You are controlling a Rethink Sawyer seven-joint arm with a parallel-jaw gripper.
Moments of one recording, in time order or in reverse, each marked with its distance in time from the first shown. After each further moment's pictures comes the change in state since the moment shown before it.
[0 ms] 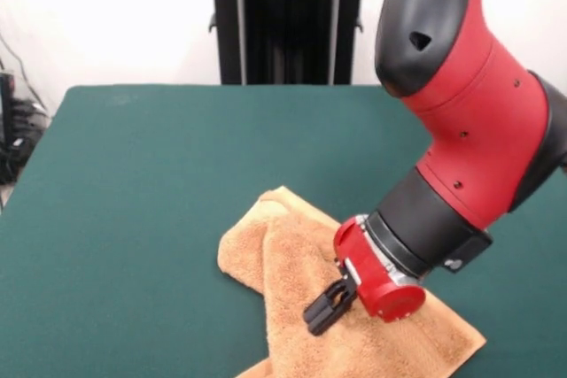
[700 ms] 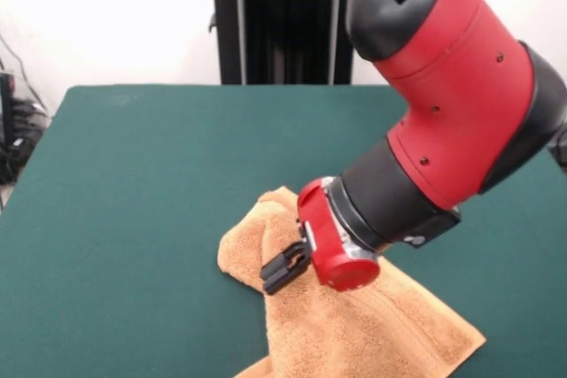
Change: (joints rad) arm -0.072 -0.072 0.016 -0.063 -0.142 0.215 -0.008
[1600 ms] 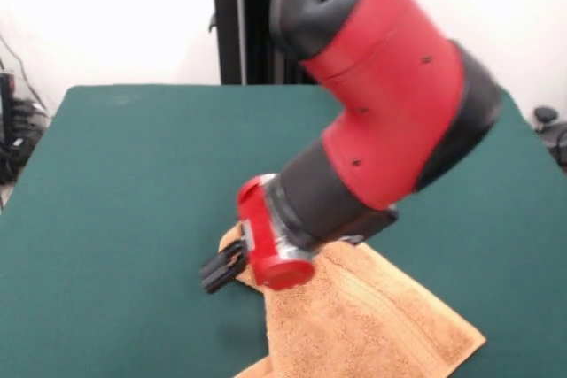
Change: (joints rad) arm -0.090 -0.053 0.126 -0.031 -0.197 -0.031 -0.023
